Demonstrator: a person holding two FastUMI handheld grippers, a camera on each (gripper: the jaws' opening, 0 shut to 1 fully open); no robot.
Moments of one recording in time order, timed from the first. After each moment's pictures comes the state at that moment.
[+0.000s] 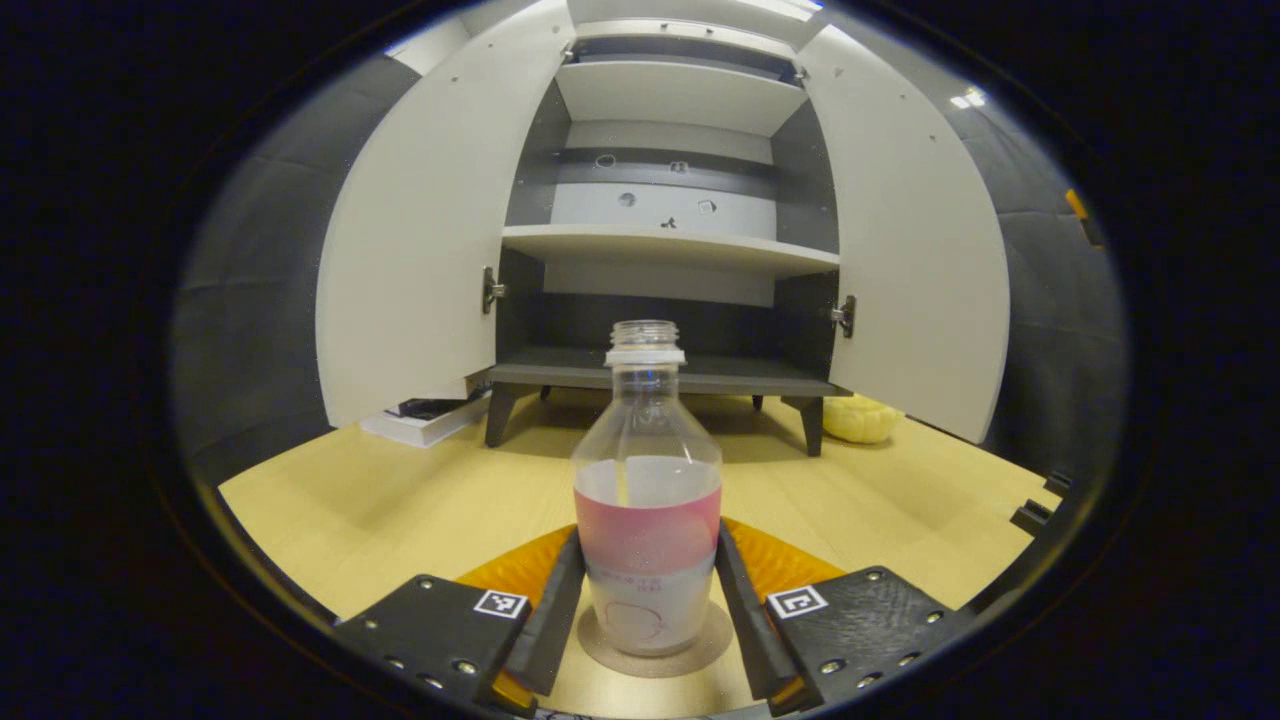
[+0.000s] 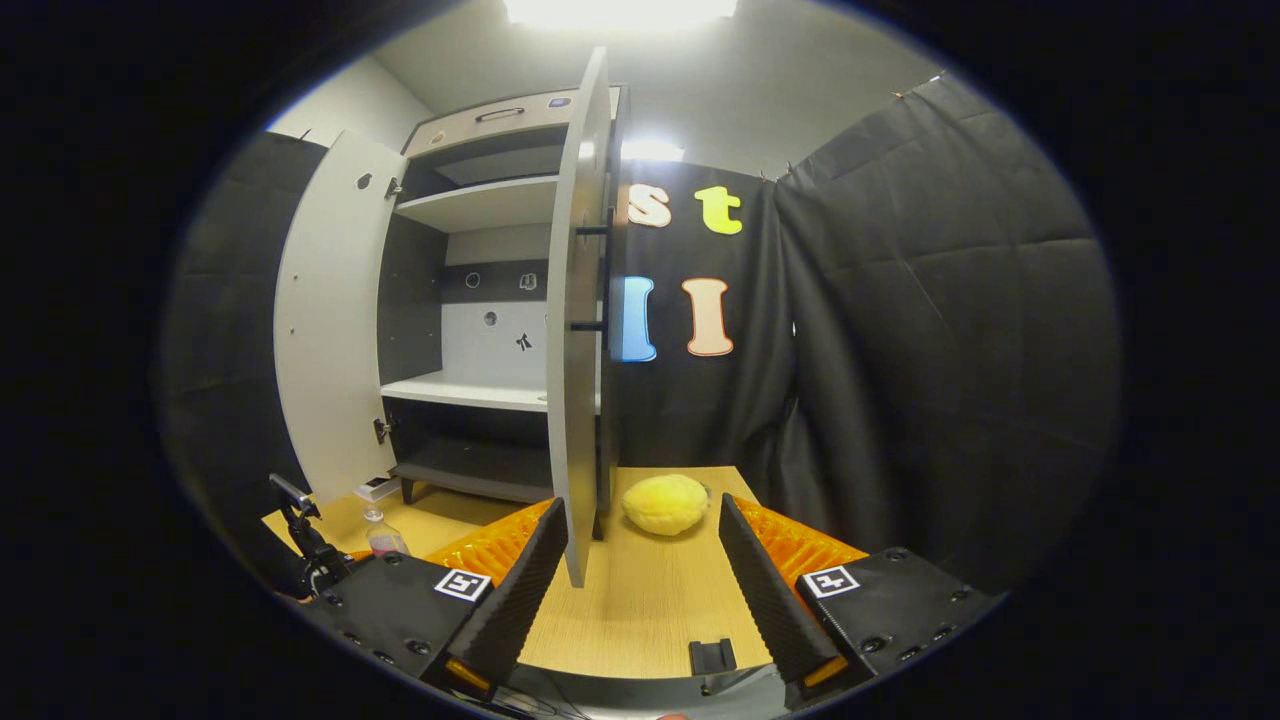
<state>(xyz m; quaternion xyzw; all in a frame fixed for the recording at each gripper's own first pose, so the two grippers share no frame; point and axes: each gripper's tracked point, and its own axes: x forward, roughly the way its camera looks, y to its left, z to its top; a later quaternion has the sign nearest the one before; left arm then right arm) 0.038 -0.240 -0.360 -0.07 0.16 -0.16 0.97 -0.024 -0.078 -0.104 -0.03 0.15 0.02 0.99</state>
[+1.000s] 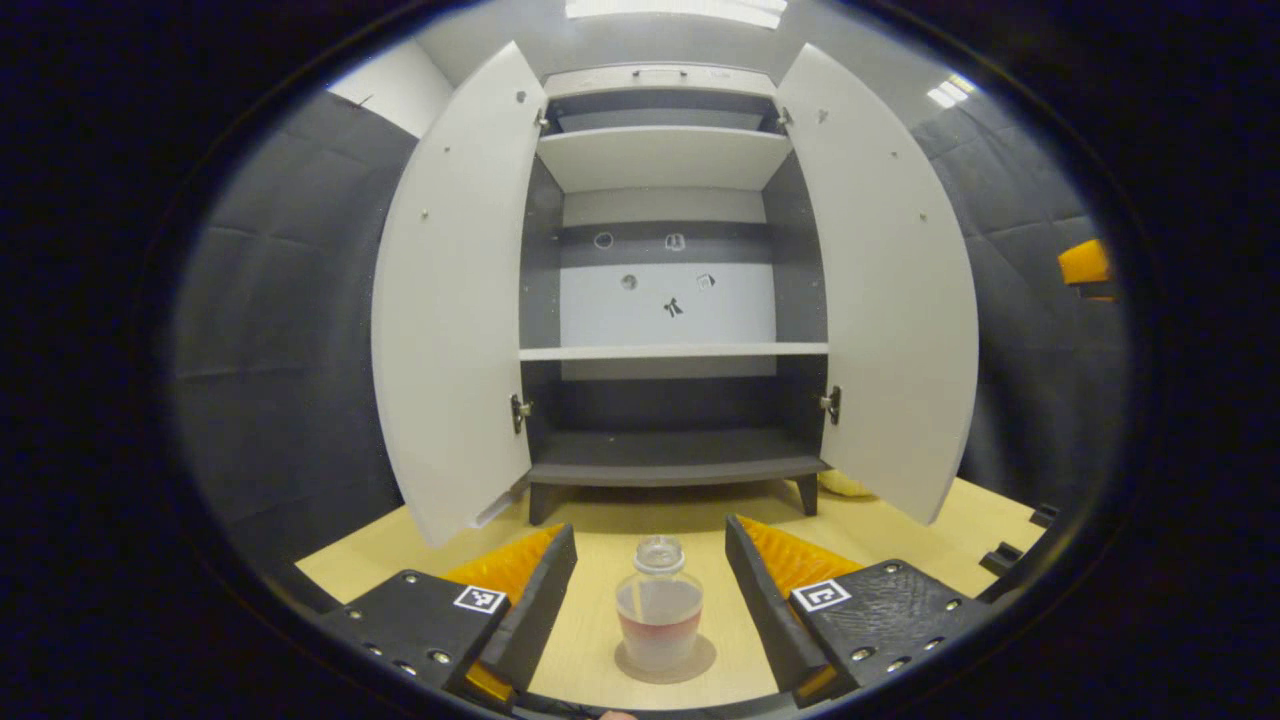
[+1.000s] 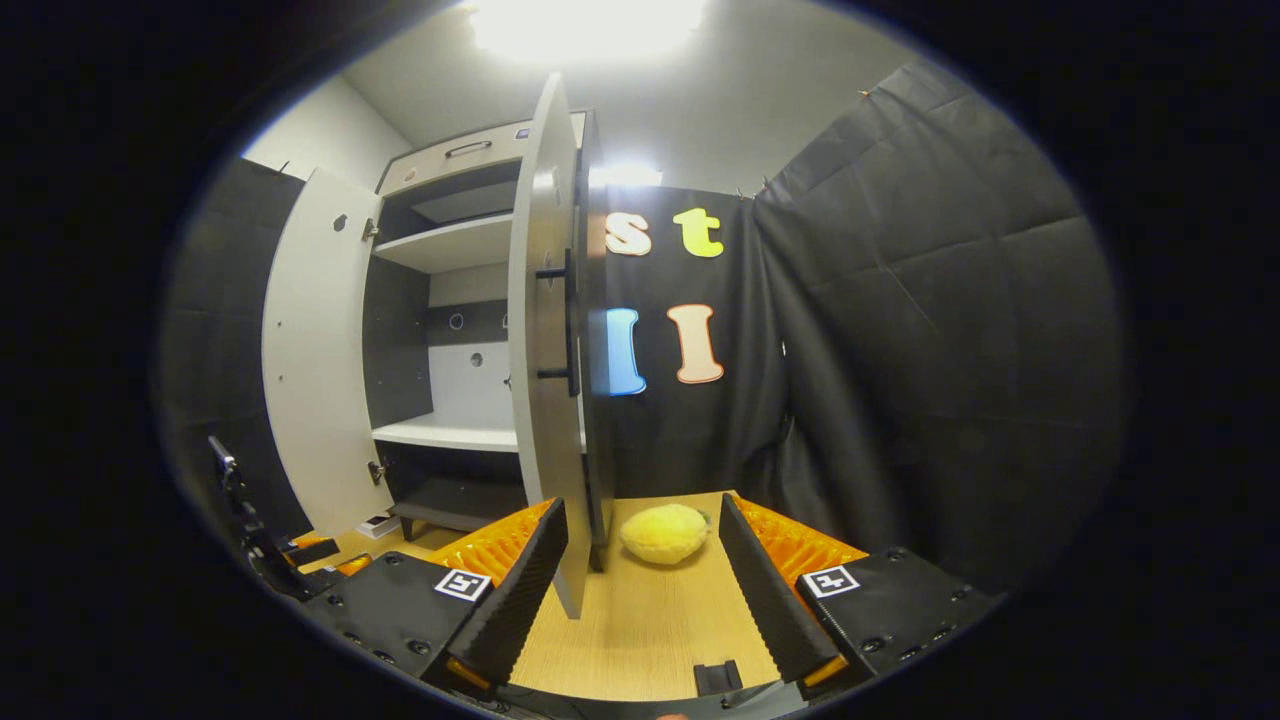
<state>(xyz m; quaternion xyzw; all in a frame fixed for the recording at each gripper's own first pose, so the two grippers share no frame) 0.010 -0.211 -0.201 -0.03 0.09 -0.12 0.99 0.003 -0.104 -0.074 0.01 0.09 0.01 1.00</state>
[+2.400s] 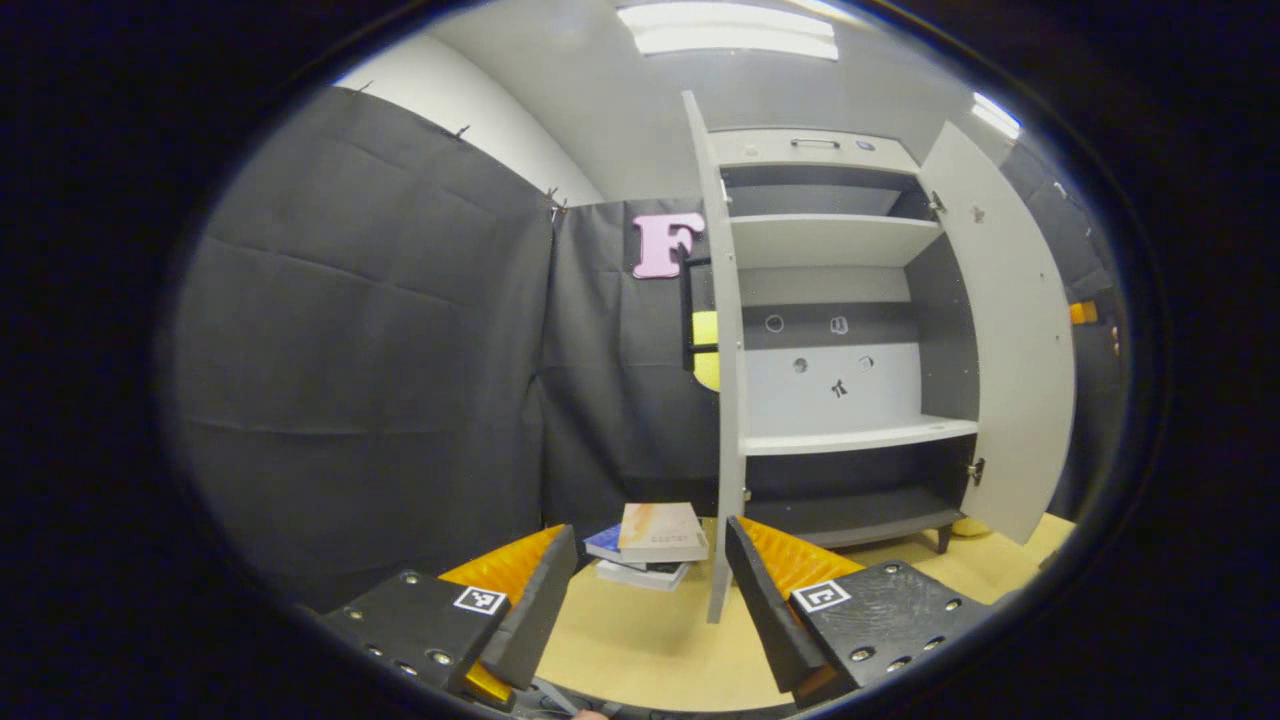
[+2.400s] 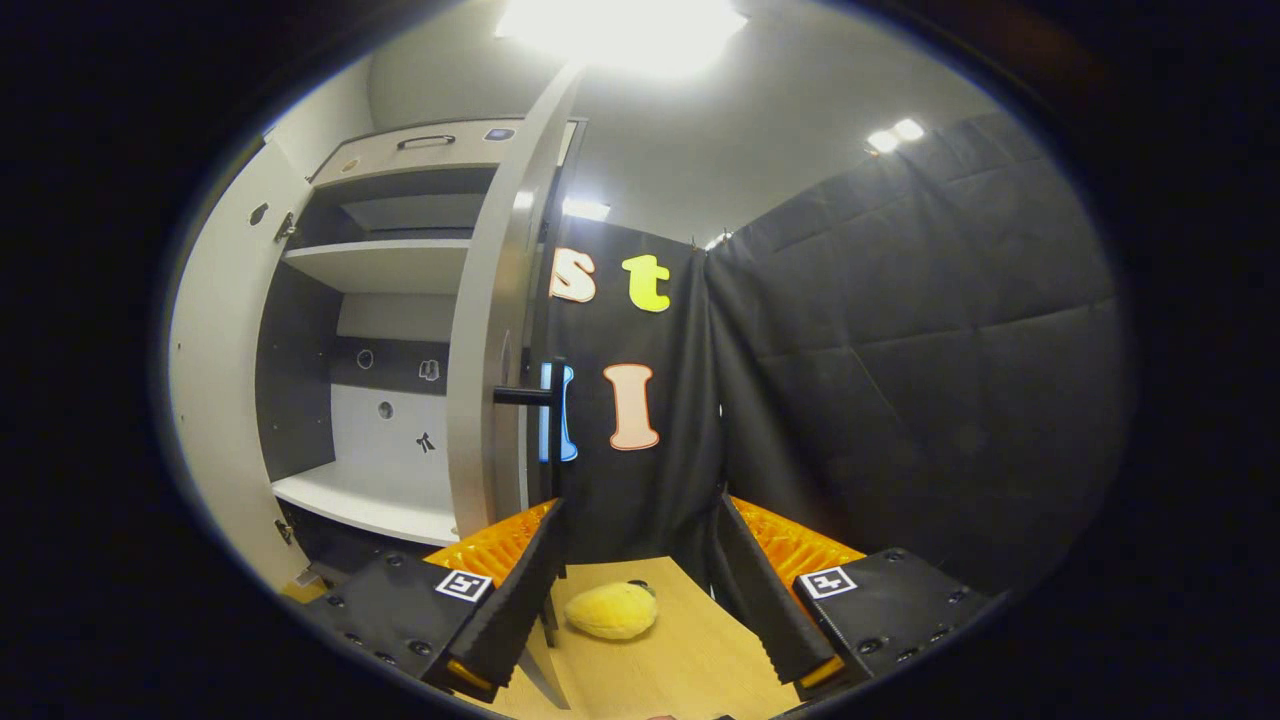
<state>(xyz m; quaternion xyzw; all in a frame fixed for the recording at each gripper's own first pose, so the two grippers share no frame) 0.002 0.076 -0.130 -0.03 0.04 0.03 1.00 0.126 -0.047 0.005 -0.05 0.03 -0.10 0.99</state>
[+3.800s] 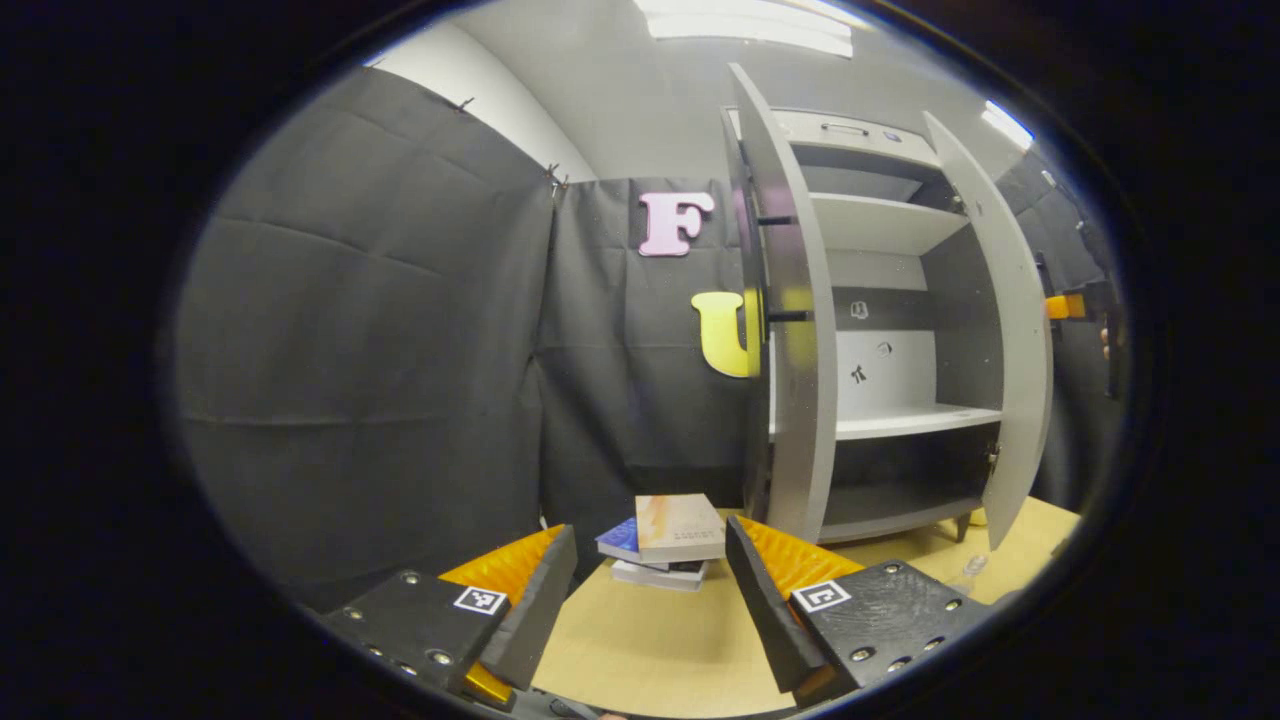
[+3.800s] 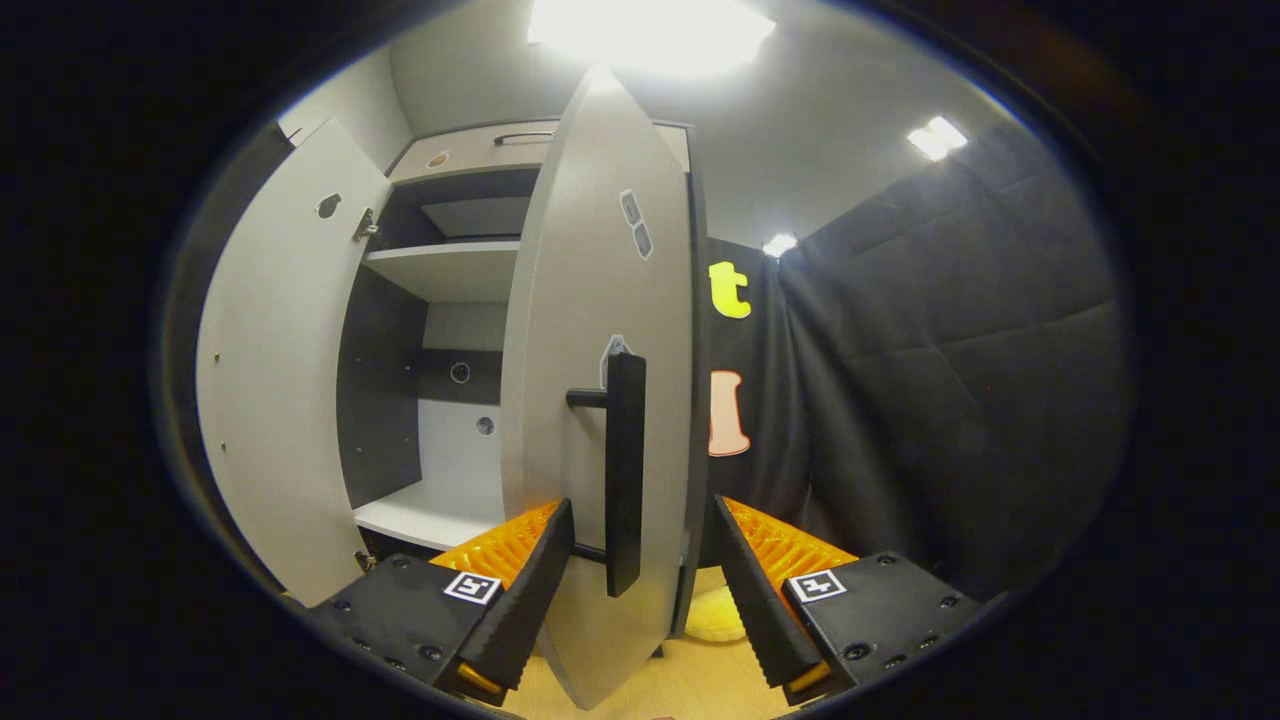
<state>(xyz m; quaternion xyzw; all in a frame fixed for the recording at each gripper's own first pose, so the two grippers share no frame) 0.056 0.129 -0.157 -0.04 0.06 0.01 1.00 0.146 0.098 -0.012 -0.04 0.03 -0.03 1.00</state>
